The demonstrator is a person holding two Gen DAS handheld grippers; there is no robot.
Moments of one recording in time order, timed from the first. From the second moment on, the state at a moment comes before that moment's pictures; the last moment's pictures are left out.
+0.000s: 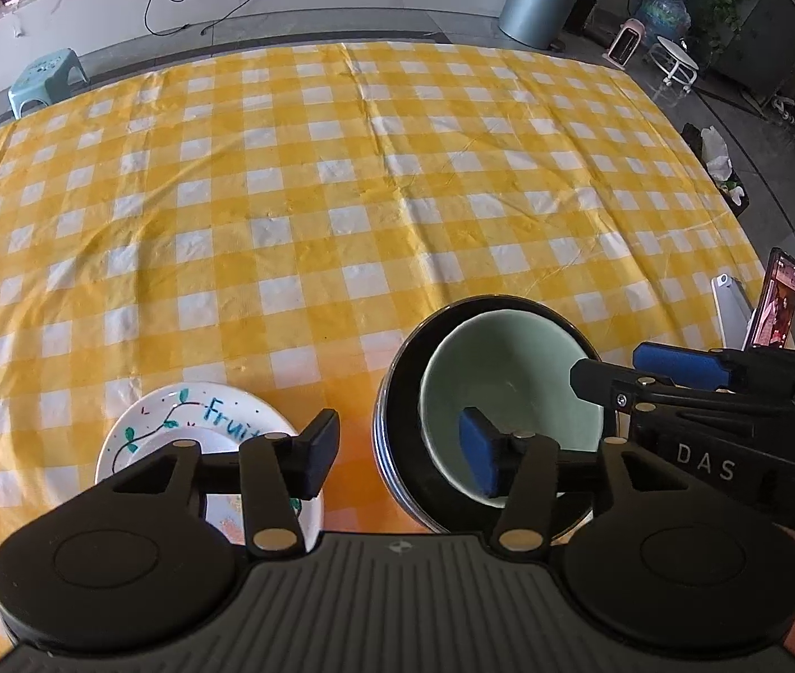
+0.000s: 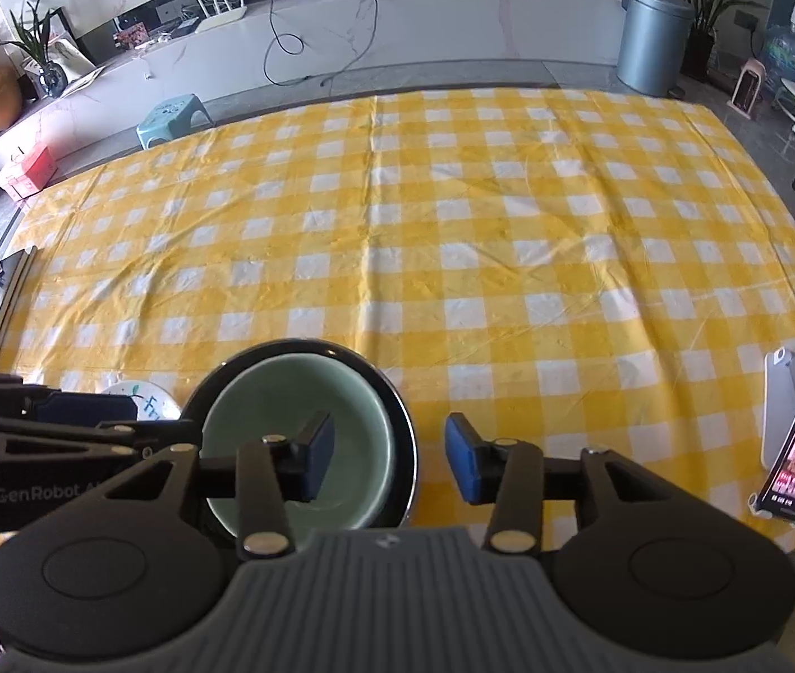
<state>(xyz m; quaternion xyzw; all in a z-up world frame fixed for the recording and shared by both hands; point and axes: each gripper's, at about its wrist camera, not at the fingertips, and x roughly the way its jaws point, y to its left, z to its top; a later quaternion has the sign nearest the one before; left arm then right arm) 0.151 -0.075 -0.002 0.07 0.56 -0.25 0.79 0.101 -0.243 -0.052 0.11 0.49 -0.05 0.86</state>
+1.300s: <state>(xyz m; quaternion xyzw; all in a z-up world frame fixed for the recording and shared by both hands) 0.152 -0.061 -0.083 -0.13 0.61 -0.18 0.76 0.081 -0.288 -0.139 0.39 0.48 -0.07 0.78</state>
